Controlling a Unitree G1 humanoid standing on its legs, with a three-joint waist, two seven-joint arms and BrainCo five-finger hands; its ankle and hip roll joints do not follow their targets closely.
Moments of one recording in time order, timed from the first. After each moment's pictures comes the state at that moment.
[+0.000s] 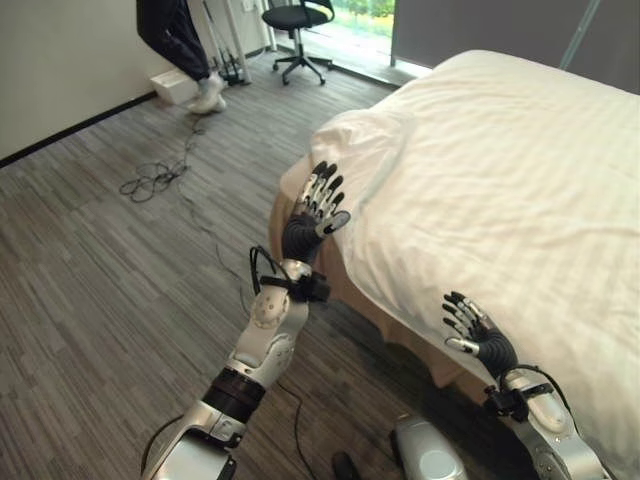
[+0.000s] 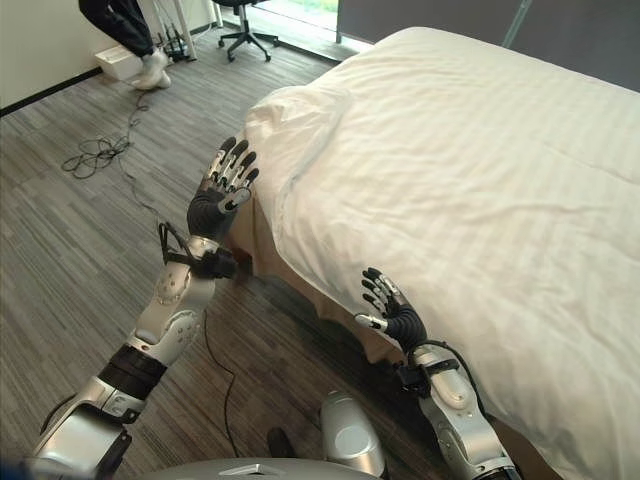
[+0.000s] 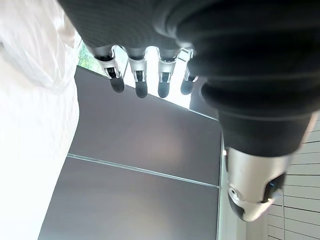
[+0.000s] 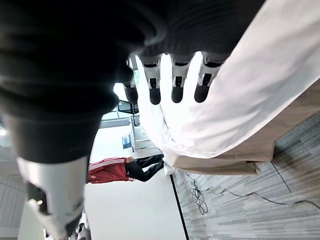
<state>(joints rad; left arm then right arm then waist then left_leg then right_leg) -0.38 0.36 -0.38 0.12 -0.69 -0.35 0.06 0.19 -0.47 0.25 0.01 0.50 -0.22 0.12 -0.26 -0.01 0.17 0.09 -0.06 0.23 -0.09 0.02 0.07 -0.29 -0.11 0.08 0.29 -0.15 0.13</state>
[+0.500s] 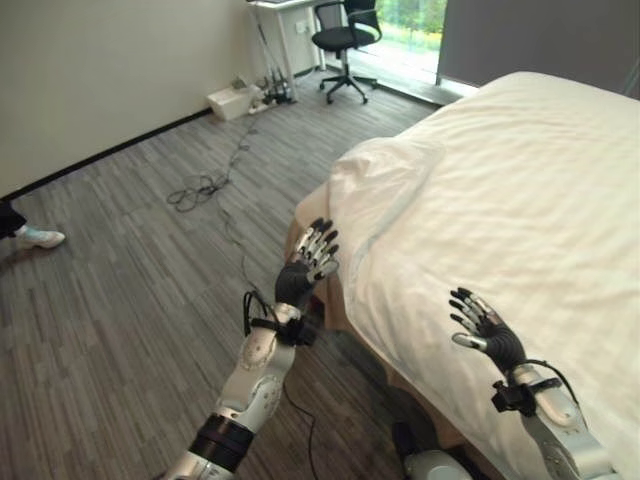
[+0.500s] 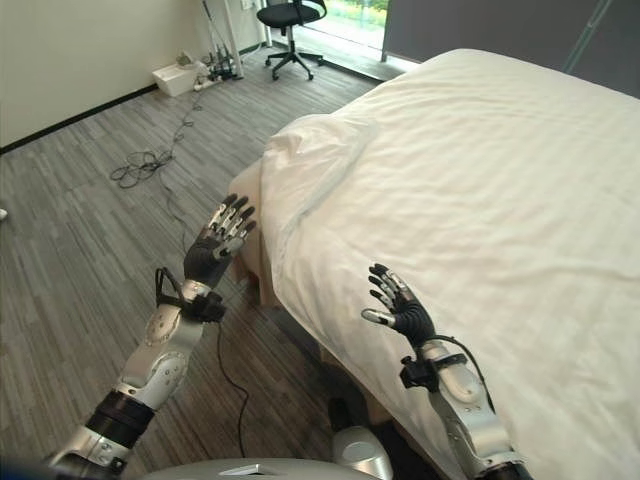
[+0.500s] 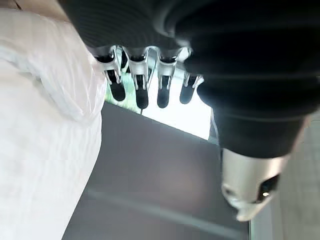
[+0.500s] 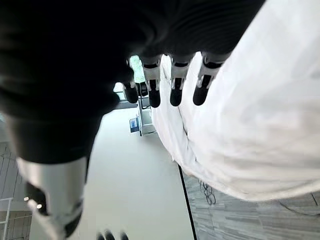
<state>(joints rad) 0.00 0.30 -0.15 0.10 -0.71 -0.26 -0.06 0.22 -0.51 0.08 0.00 0.48 -0.20 0.14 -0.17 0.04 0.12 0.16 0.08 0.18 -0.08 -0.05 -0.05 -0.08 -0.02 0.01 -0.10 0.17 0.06</state>
